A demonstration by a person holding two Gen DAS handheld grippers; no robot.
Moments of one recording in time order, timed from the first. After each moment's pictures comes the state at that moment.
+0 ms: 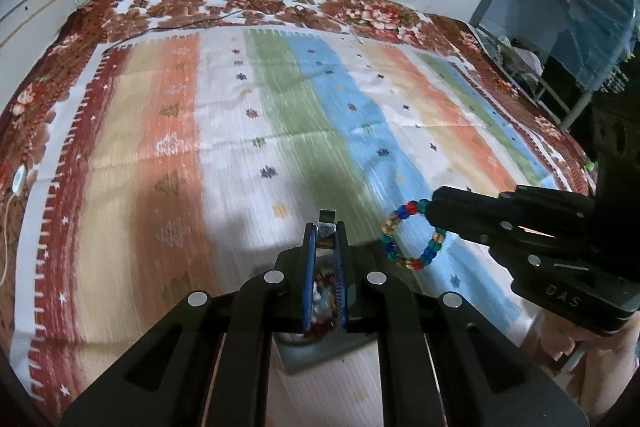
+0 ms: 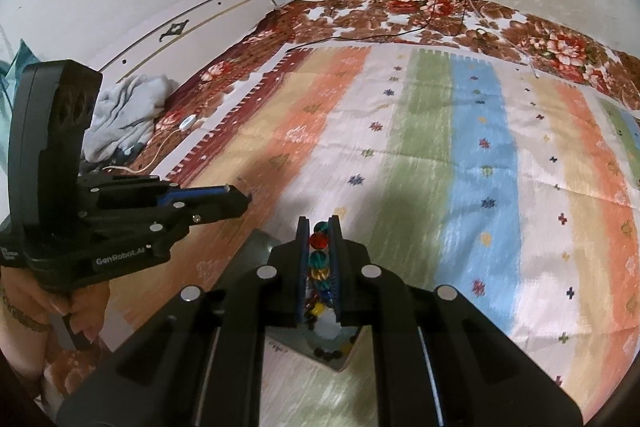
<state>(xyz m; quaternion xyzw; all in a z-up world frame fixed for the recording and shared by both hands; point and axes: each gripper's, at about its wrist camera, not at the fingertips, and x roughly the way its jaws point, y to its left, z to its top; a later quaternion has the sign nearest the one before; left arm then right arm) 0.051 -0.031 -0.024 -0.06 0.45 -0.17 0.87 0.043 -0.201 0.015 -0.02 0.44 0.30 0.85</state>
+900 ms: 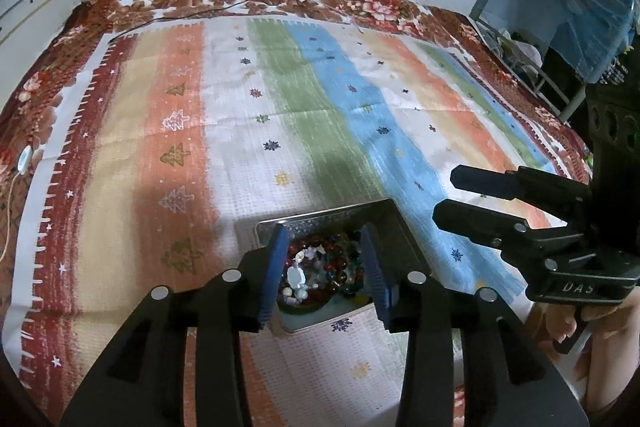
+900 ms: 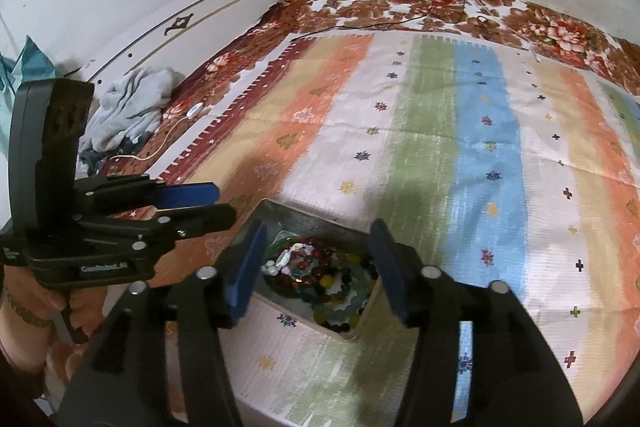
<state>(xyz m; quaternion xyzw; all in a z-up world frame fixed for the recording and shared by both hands) 0.024 -0.027 -0.034 -0.06 0.46 -0.16 0.87 0.026 -0.214 0.006 -0.01 0.44 0.30 0.84</state>
